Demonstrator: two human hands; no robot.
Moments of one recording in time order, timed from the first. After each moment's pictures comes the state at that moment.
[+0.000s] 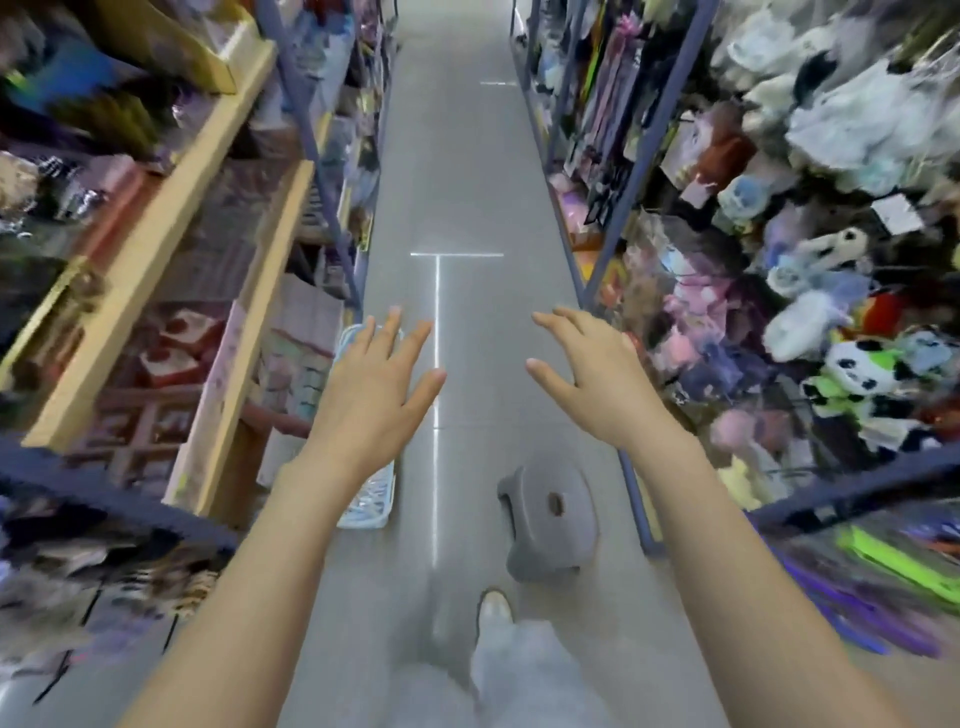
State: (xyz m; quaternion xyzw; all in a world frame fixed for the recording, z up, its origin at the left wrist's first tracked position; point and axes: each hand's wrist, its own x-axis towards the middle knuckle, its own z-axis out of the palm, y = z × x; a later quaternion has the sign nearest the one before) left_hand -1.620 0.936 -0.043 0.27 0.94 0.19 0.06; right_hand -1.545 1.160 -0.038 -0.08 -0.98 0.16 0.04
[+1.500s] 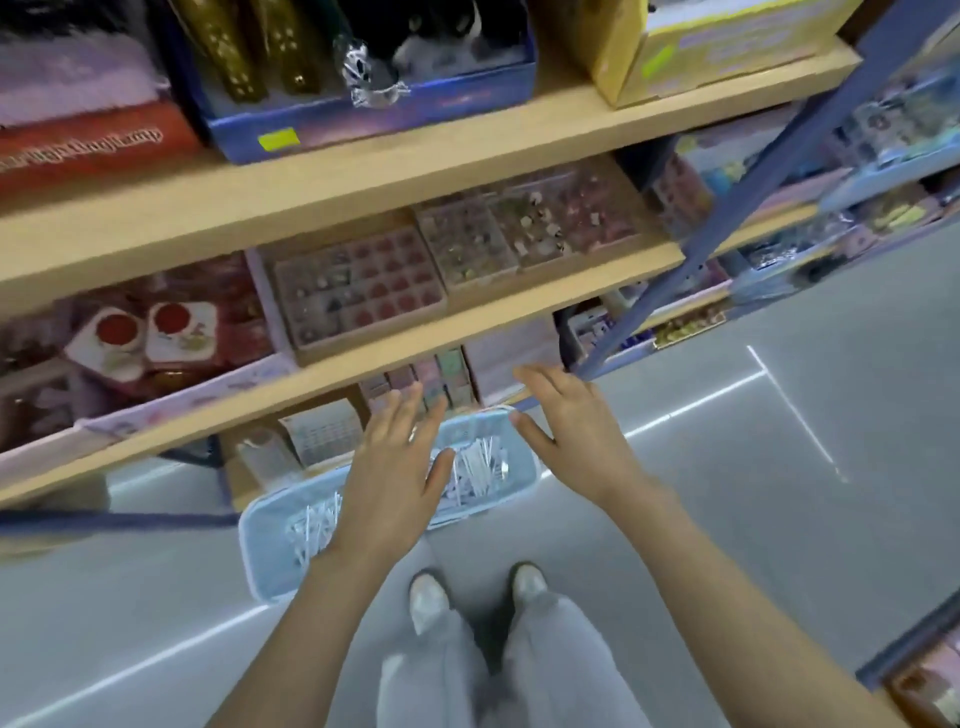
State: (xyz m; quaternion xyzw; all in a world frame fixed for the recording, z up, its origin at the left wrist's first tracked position) left_hand -2.091 1.008 -0.301 -0.29 0.93 0.21 0.01; right_hand -2.272 1.125 -0.288 0.53 -0.83 0.16 -0.11
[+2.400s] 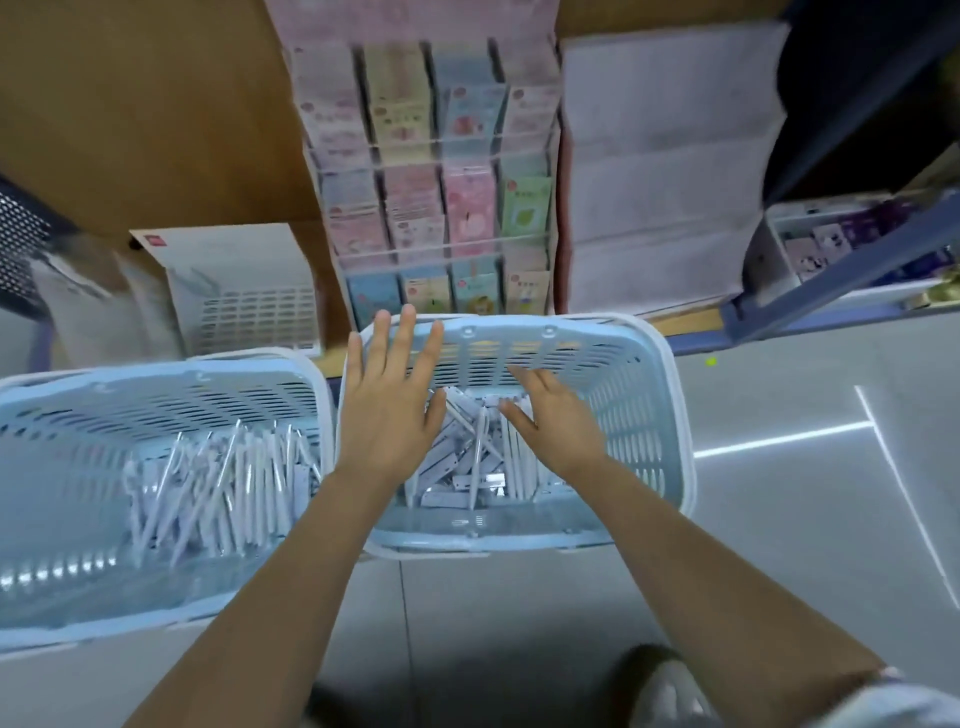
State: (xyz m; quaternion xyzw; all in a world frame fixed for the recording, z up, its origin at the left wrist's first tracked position) left_hand -2.136 0.956 -0.878 -0.39 0.92 0.08 0.00; right_hand -2.316 1.058 -0.919 0.54 -0.80 0.11 -0.24
